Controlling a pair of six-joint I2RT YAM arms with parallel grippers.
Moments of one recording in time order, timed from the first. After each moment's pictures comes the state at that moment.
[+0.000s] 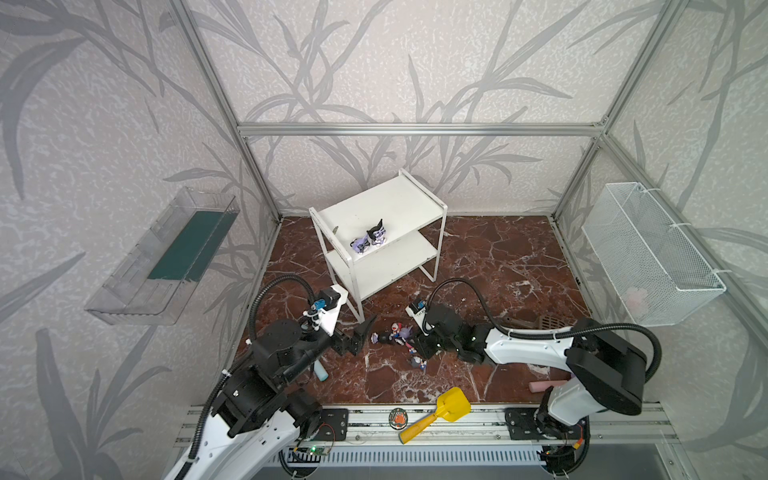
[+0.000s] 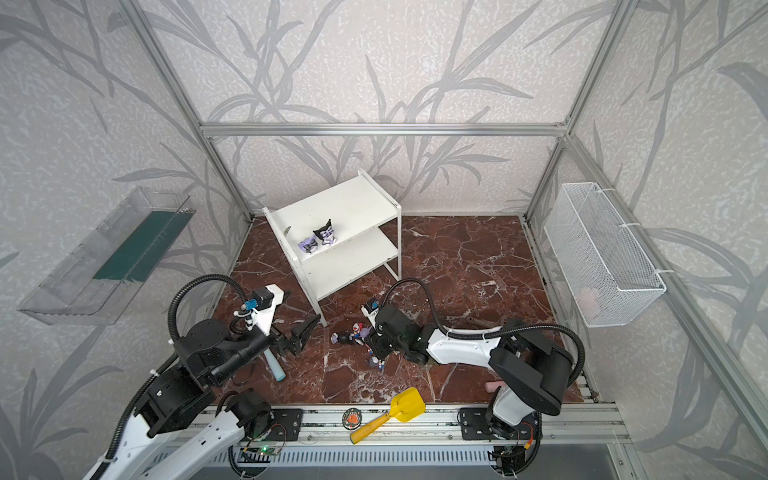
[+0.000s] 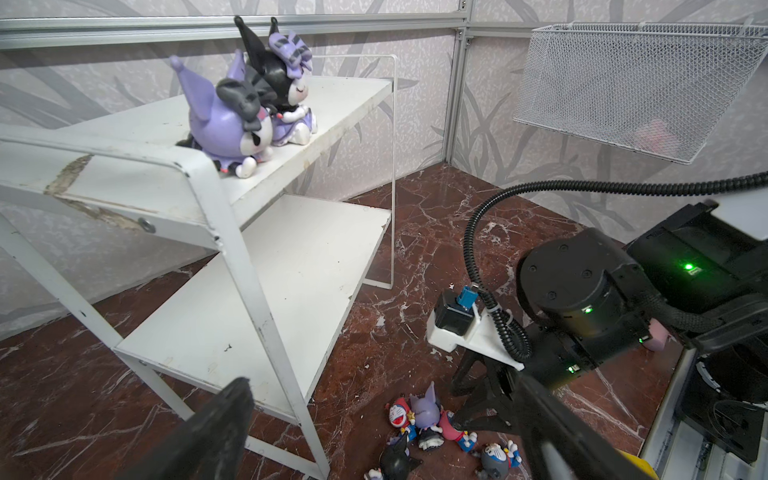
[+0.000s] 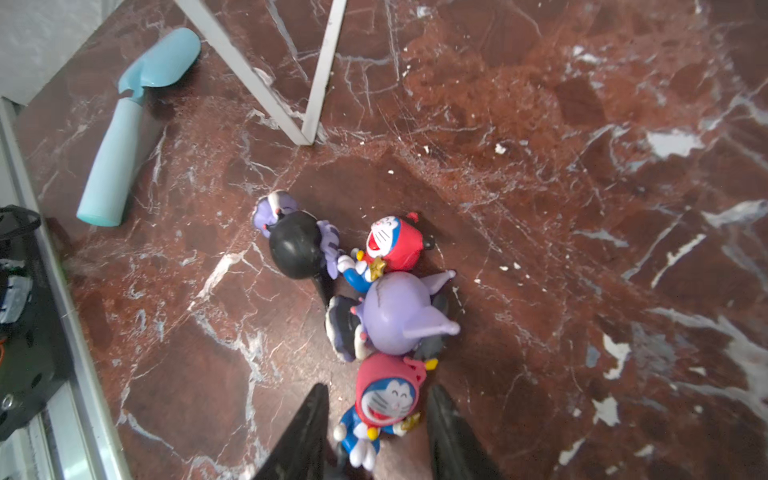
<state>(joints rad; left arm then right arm) -0.63 0.41 0.73 -0.52 0.03 0.00 0.98 1.59 0.73 0.09 -0.06 0.36</state>
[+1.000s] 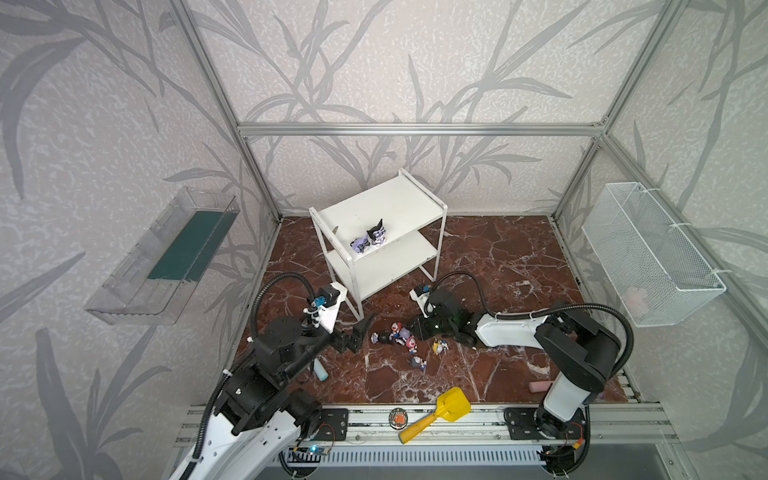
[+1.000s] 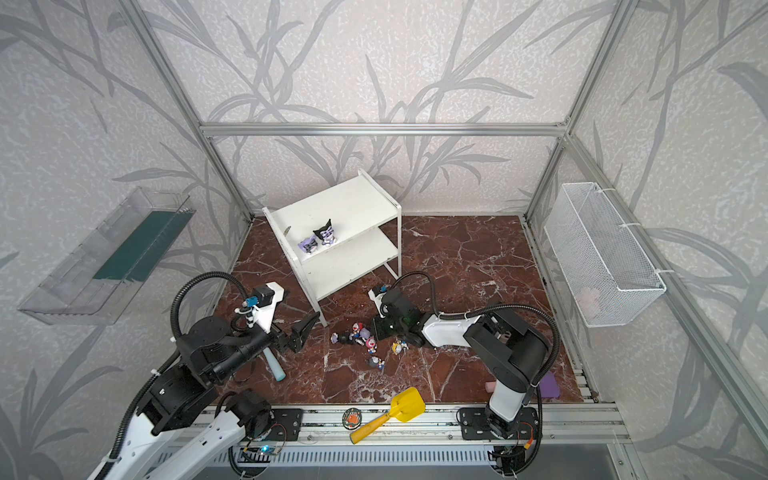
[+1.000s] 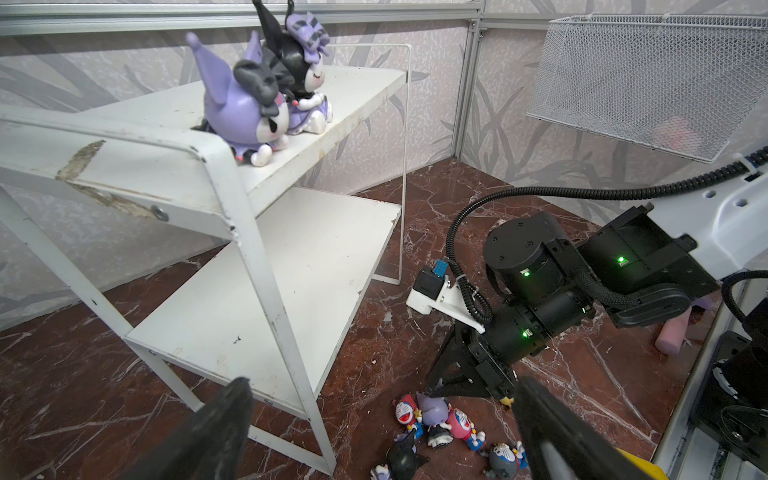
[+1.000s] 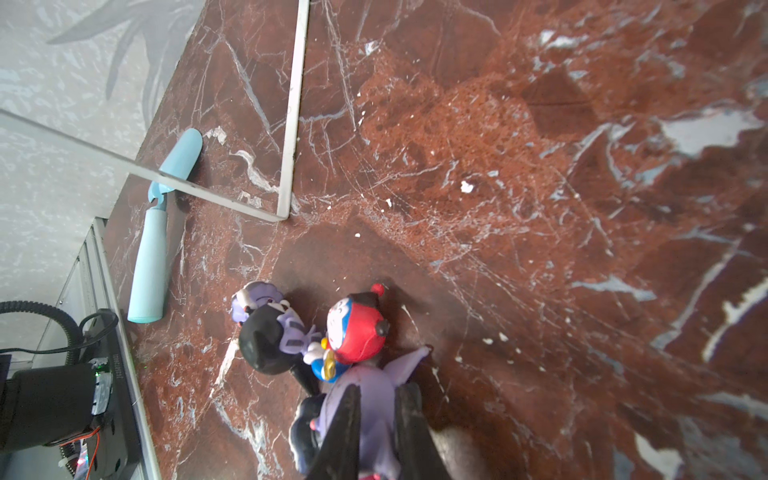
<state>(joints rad) -0.58 0.42 0.72 -0.52 0.05 0.00 0.83 1.73 0.77 0.26 -0.28 0.53</state>
